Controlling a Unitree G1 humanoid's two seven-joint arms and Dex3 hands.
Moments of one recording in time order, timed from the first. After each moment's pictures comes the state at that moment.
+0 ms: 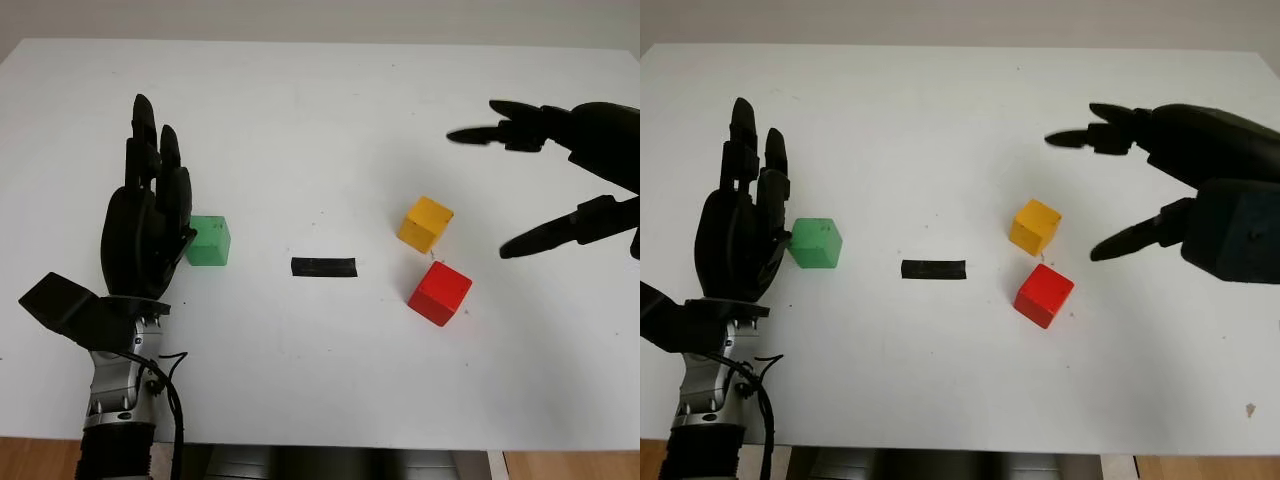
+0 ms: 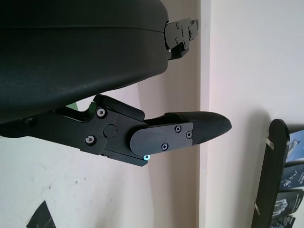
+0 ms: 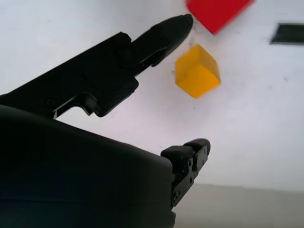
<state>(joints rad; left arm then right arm) -0.27 0.16 0.21 0.15 -0.28 -0.35 -0.28 -0.38 -1.09 -0.16 -0.21 -0.21 -0.10 0.78</state>
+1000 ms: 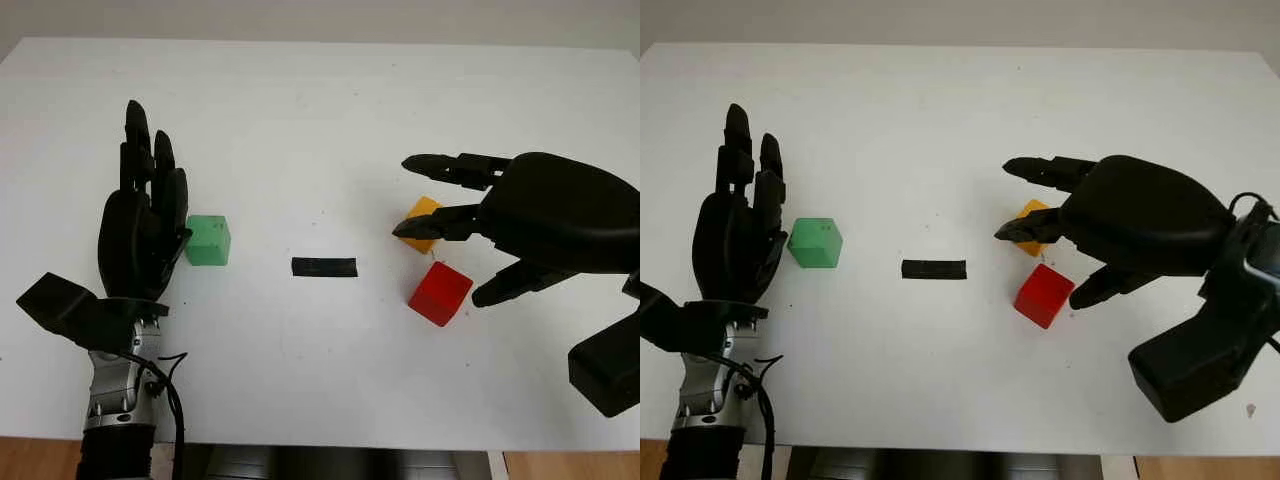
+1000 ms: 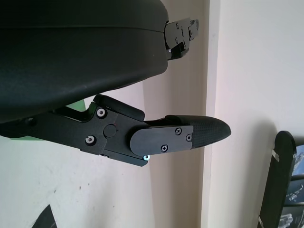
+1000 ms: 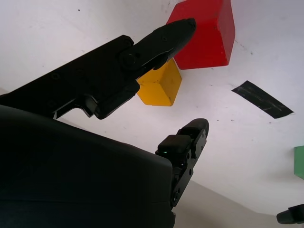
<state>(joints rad) -0.25 0.16 0.22 0.15 -0.27 -0.33 -0.25 -0.33 -1.02 -0.05 -0.15 -0.47 -0.61 0.49</state>
